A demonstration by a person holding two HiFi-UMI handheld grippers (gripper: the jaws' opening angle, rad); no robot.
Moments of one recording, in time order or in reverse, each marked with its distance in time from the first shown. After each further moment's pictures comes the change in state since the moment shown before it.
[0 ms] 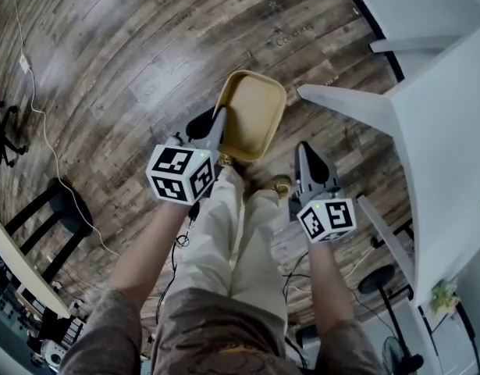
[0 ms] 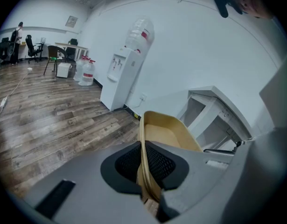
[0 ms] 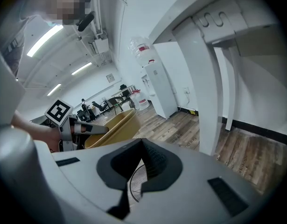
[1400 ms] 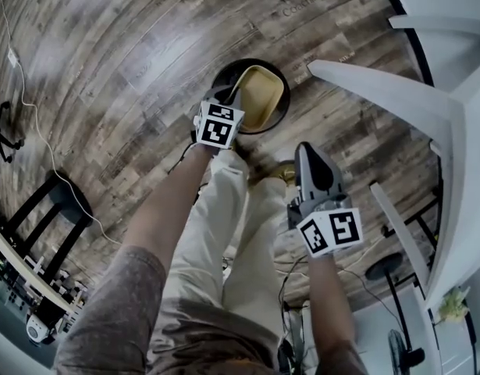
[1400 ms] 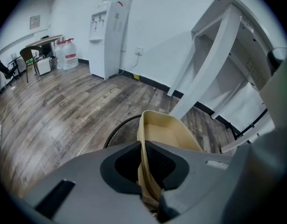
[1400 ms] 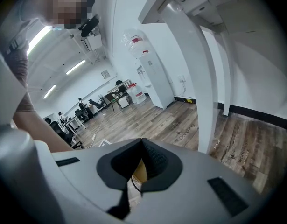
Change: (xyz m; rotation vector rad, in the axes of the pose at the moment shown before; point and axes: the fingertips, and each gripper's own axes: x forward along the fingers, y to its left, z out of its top) left arm 0.170 0.090 -0.226 0.237 0.368 0.077; right arm 0.018 -0.012 -0.072 0.068 0.074 -0.020
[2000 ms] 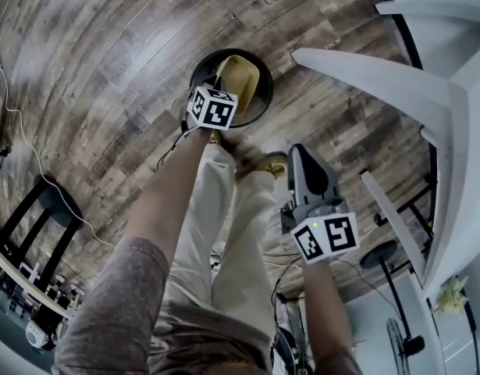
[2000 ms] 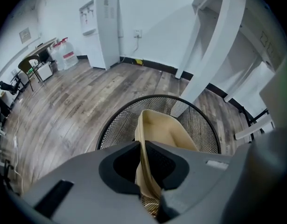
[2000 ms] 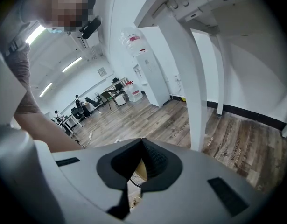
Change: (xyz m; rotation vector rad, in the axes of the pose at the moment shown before) left arm 0.050 0.008 -0.029 0.080 0.168 0.143; right arm -0.022 -0.017 -0.009 0.004 0.028 -0.045
